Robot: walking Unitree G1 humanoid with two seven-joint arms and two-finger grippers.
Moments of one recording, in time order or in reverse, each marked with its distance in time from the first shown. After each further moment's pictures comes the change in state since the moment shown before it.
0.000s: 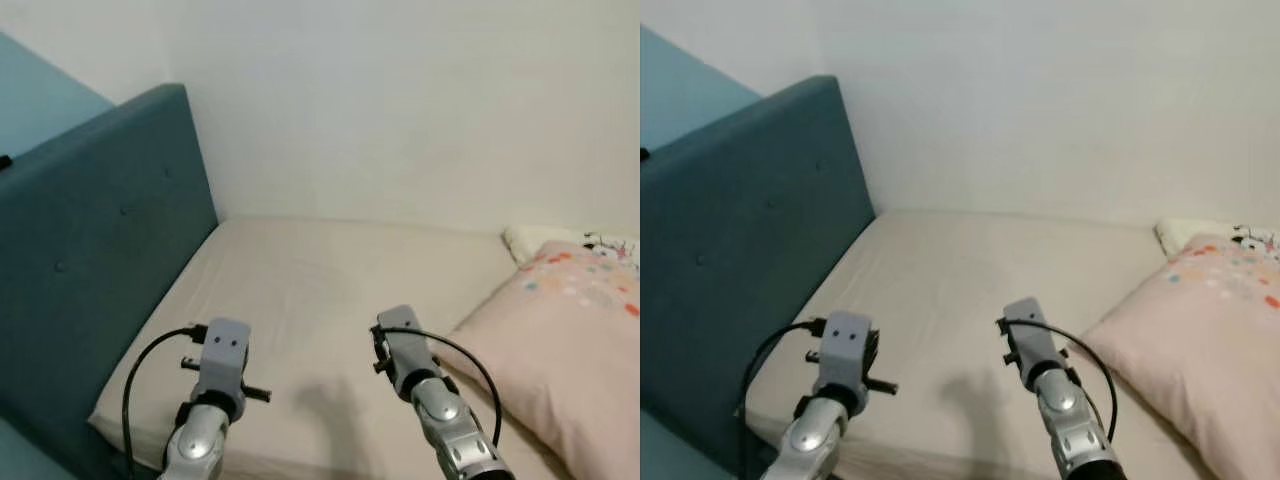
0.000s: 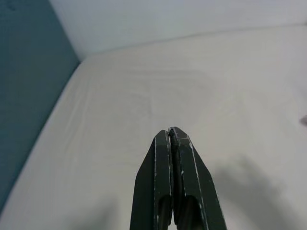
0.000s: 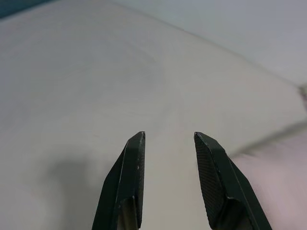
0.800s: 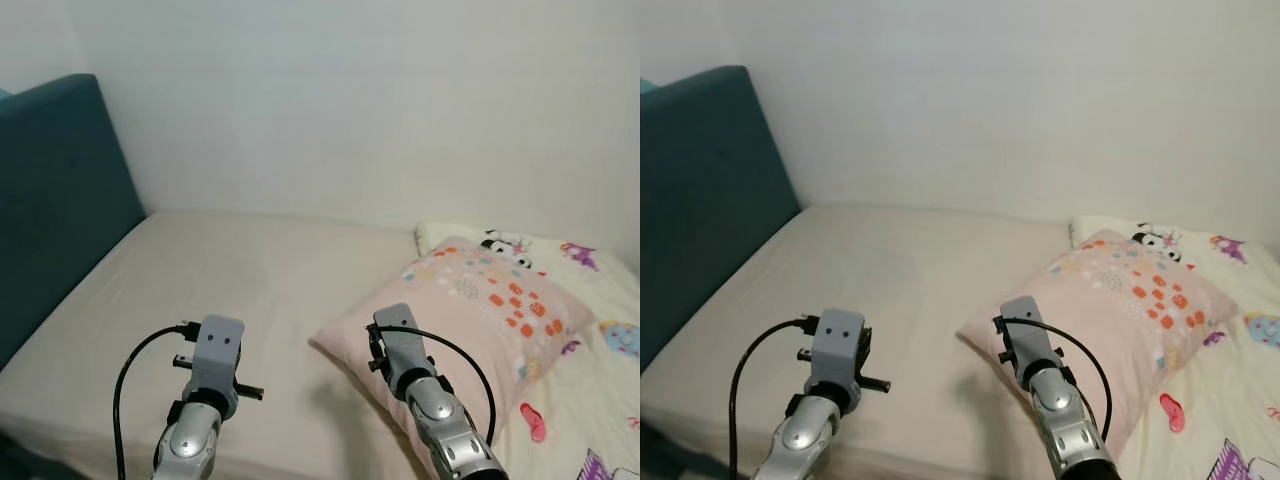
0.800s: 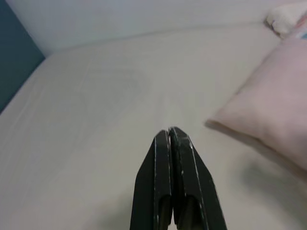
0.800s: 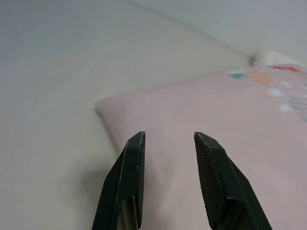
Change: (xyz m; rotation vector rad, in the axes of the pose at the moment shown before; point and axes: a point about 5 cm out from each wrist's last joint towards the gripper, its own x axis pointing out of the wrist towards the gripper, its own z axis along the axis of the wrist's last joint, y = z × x) left arm -0.003 0.003 -0.005 0.002 0.025 0.013; right arm -0.001 0.002 -0.002 0.006 0.005 0.004
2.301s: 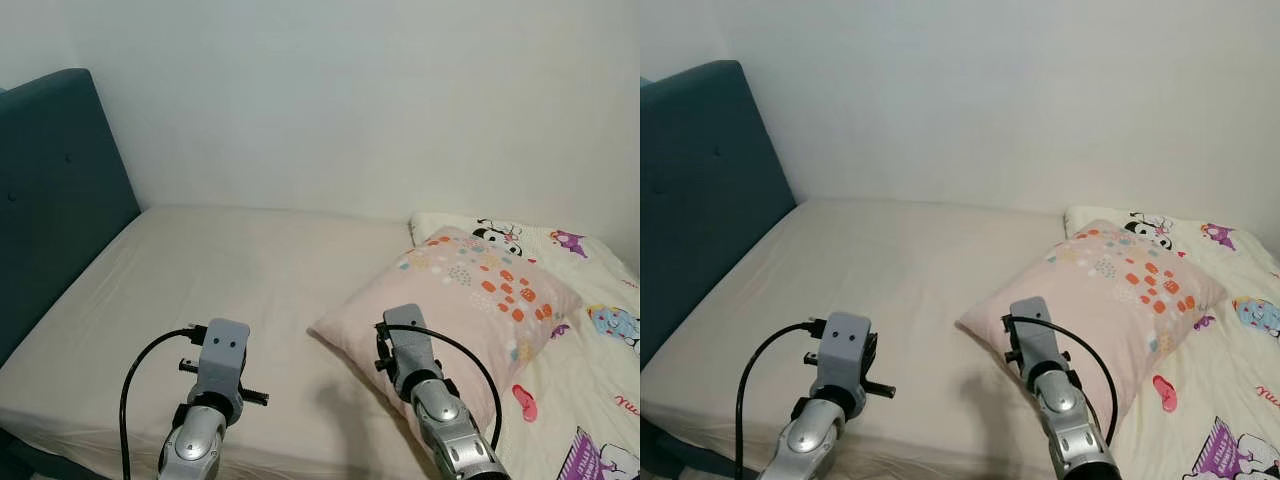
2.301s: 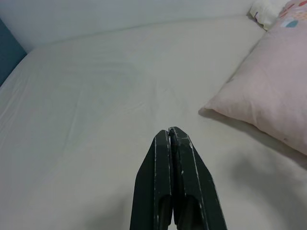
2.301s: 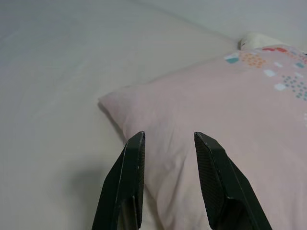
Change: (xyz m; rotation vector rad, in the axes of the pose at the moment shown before) left arm 0.002 -0.001 -0.001 0.007 0.010 -0.012; right arm 0.001 -0.002 0.001 0.058 0.007 -0.040
